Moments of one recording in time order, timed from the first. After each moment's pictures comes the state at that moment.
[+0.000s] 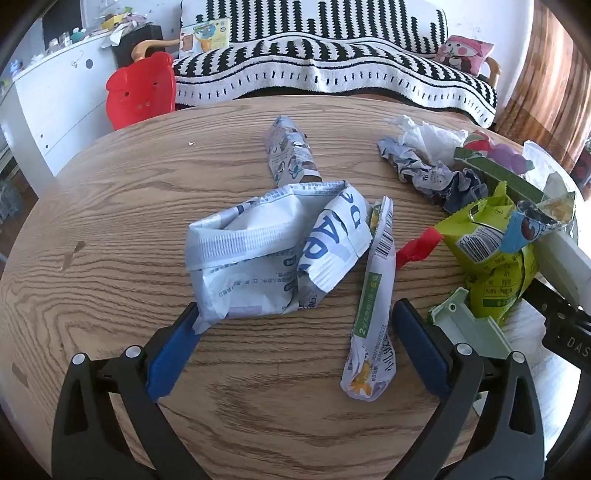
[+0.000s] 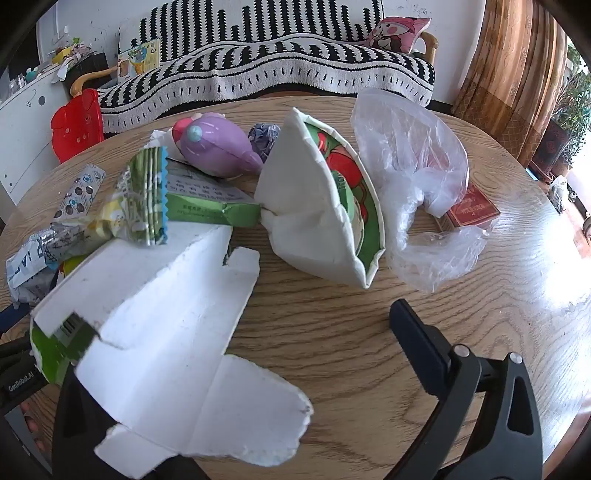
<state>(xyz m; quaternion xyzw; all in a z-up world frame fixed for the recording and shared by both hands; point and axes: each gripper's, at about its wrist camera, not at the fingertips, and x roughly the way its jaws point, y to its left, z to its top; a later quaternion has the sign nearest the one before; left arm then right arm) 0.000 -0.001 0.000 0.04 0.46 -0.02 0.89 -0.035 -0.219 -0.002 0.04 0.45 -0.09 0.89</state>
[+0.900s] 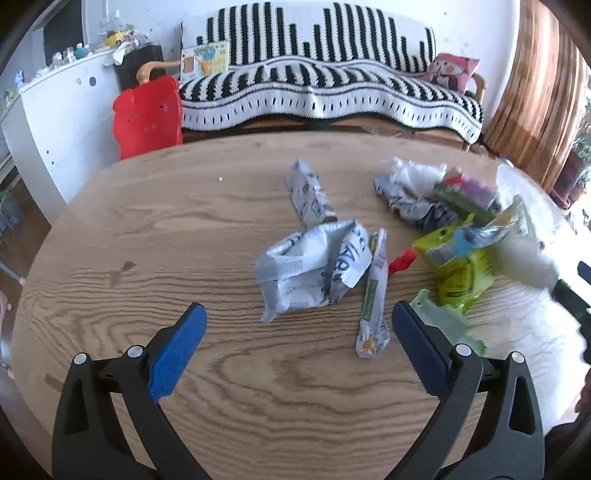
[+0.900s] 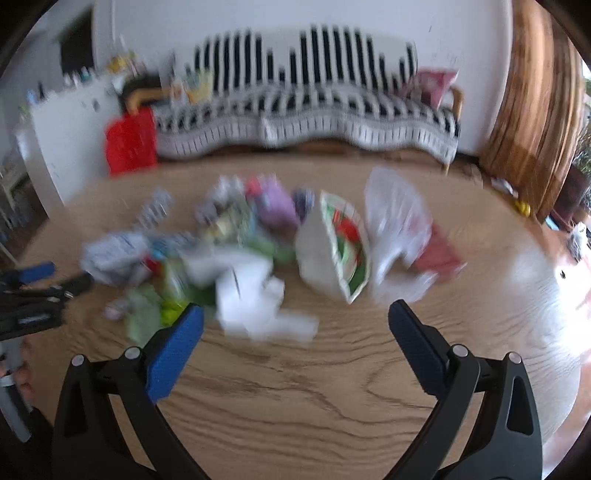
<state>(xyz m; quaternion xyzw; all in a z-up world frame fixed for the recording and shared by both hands) -0.037 0.031 0.063 0.03 0.42 -0.04 0.90 -0.107 -0.218 0.077 0.02 0.35 -0.01 0.94</state>
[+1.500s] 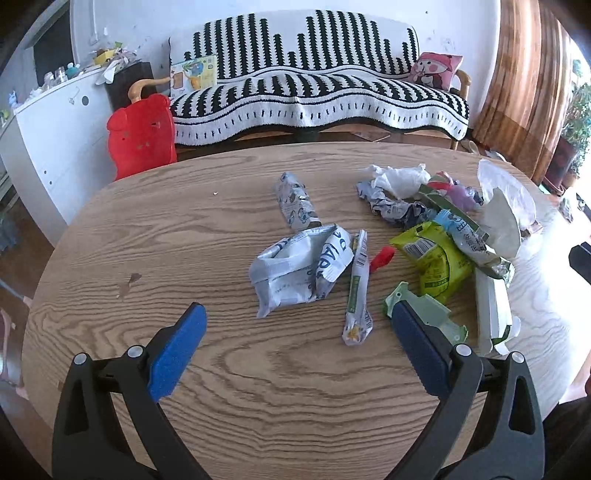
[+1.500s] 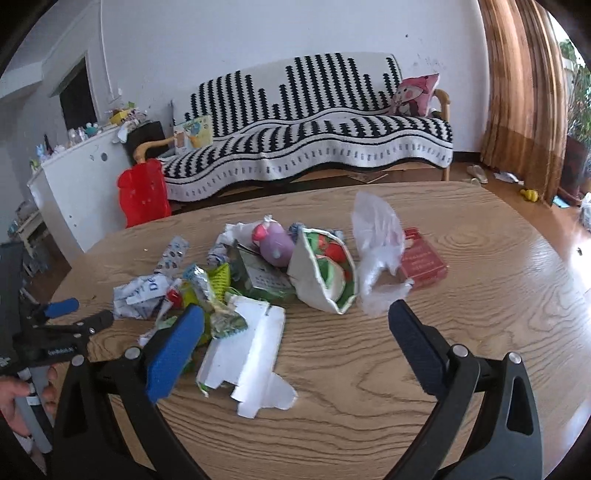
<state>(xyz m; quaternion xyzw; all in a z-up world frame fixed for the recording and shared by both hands) -0.054 0.024 0.073 0.06 0.41 -0.06 0.91 -0.130 -0.242 0.093 0.09 0.31 0.01 0.95</state>
